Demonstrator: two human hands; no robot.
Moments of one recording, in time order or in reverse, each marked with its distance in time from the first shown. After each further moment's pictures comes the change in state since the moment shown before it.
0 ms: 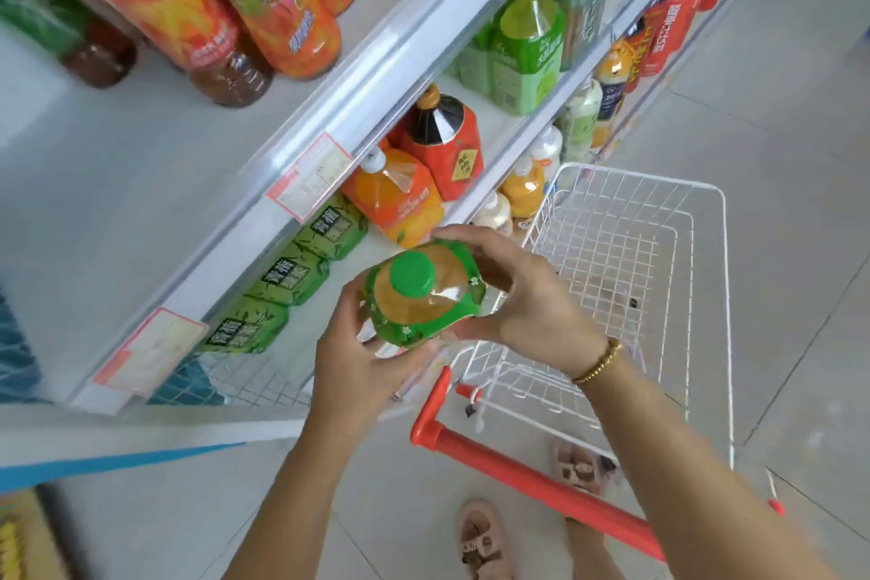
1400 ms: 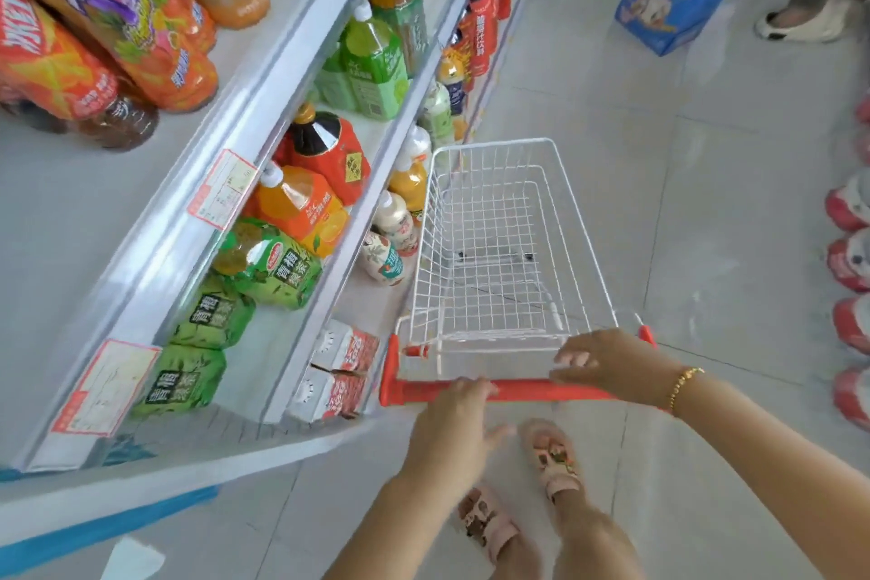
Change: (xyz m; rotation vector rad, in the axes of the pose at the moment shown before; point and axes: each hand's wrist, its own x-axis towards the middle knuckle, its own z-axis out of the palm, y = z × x) left_hand -0.107 -0.039 0.048 0.810 -0.823 0.234; right_hand -0.205 0.021 -0.020 -0.826 -0.082 0.908
